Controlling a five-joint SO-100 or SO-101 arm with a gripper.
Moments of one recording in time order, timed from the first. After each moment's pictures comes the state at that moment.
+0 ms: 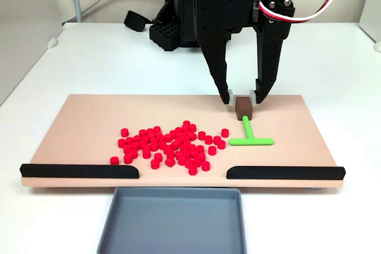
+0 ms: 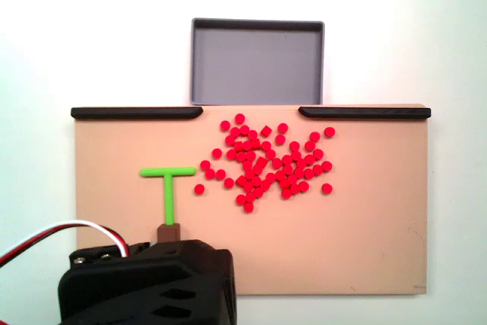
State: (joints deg) arm -10.5 87.4 102.2 72.1 -80.9
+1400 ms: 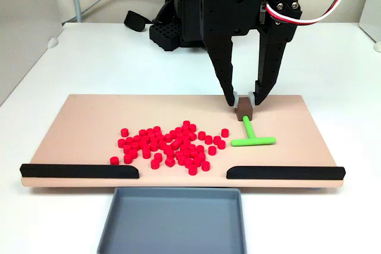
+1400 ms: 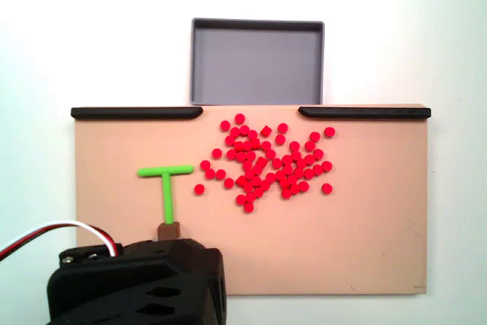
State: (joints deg) arm -11.9 87.3 102.2 71.6 -80.3
